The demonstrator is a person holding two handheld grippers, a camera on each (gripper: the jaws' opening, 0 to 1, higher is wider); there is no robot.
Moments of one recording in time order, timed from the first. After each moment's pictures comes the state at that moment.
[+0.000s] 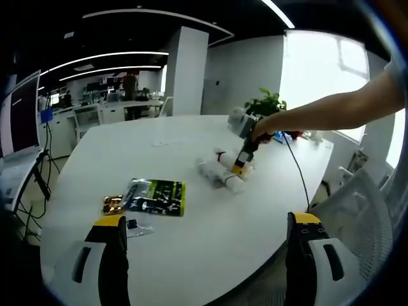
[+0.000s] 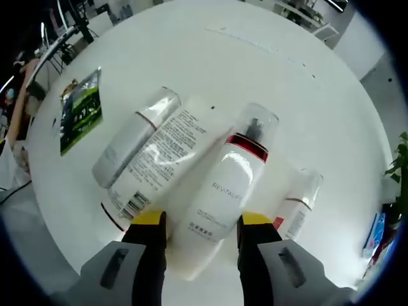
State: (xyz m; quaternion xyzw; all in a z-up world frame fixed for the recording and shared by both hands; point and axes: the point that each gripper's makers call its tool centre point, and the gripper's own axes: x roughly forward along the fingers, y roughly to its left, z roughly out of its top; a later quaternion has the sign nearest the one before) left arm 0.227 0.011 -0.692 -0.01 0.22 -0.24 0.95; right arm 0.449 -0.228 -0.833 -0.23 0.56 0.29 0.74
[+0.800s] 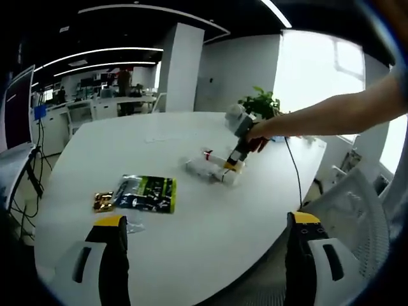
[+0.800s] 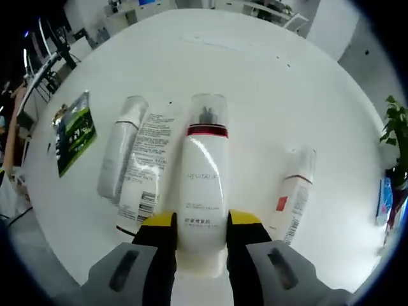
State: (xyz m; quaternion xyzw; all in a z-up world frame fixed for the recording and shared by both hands) left arm 0.221 -0.002 -0.694 -0.01 0.23 -0.27 0.94; right arm 0.432 -0.228 -0.830 -0.17 0.55 0.23 0.78
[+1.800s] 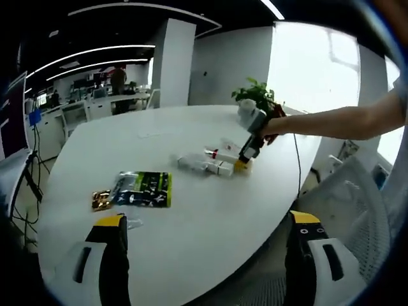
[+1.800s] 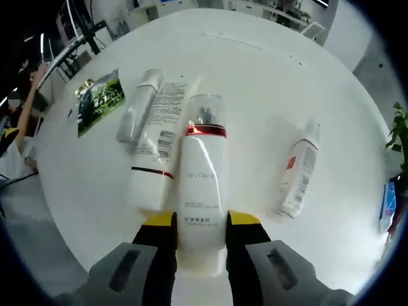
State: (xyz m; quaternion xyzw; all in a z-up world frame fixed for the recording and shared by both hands) left arm 0.213 -0.001 -0.702 0.02 0.25 -0.28 0.93; right arm 0.382 -0.244 -0.827 -0.19 0.54 0.29 0.77
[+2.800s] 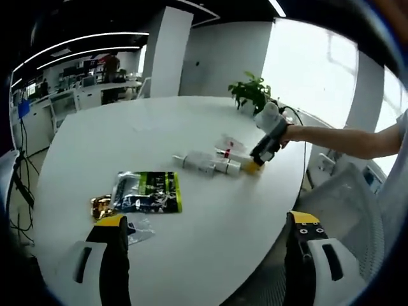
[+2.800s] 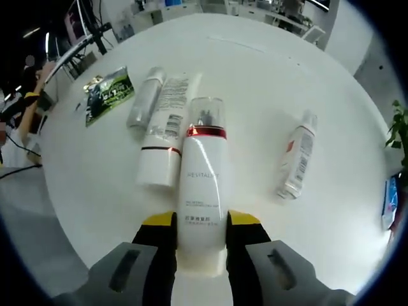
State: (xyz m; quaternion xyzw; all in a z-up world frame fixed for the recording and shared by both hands) left arm 0.265 0.016 -0.701 0.00 0.29 -0.33 0.90; right arm 0.371 -0.254 -0.830 -0.18 0.52 0.30 0.78
